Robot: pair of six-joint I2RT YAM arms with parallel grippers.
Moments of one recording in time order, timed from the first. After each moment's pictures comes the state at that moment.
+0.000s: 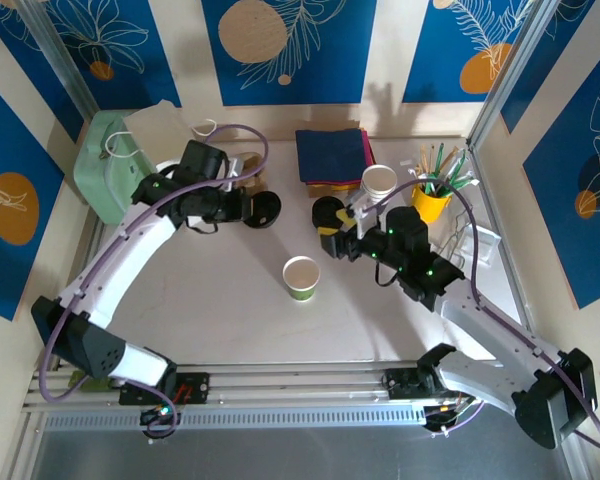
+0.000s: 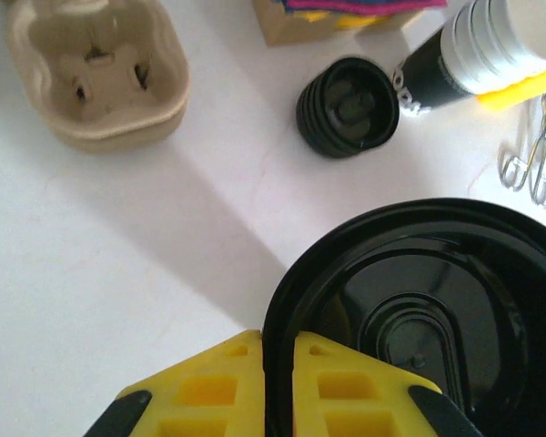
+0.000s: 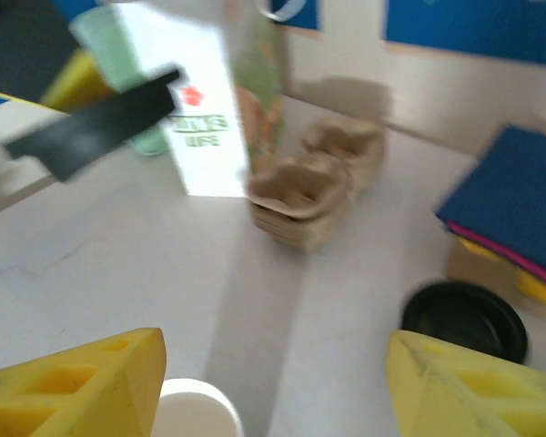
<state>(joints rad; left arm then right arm) -0.47 1.43 1.53 -1.02 0.20 -0.41 0.60 0.99 0.75 -0.04 -0.26 -0.02</state>
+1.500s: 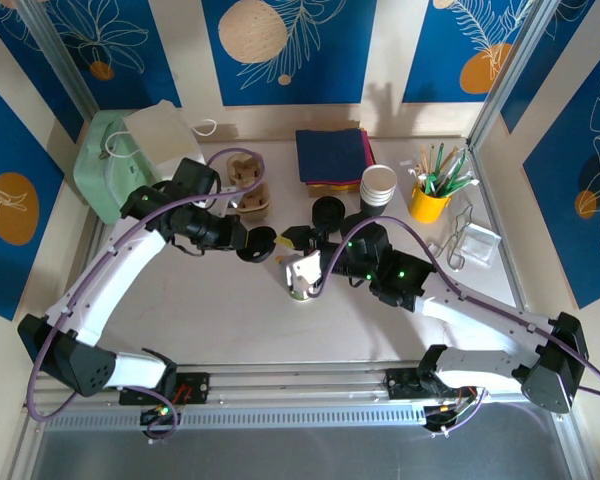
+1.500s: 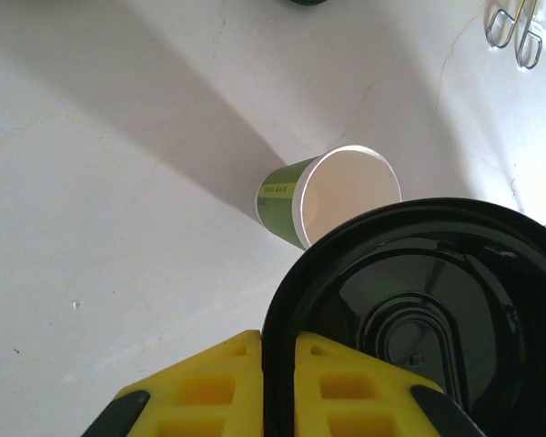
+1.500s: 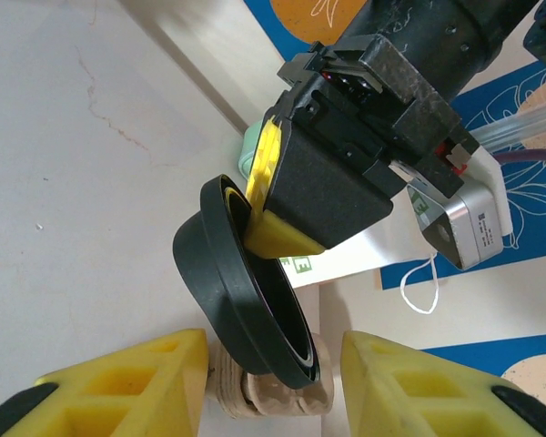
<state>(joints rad) -0.46 1.35 1.45 -1.19 0.36 -0.33 0.92 1.13 0.93 -0.09 -0.26 -1.14</state>
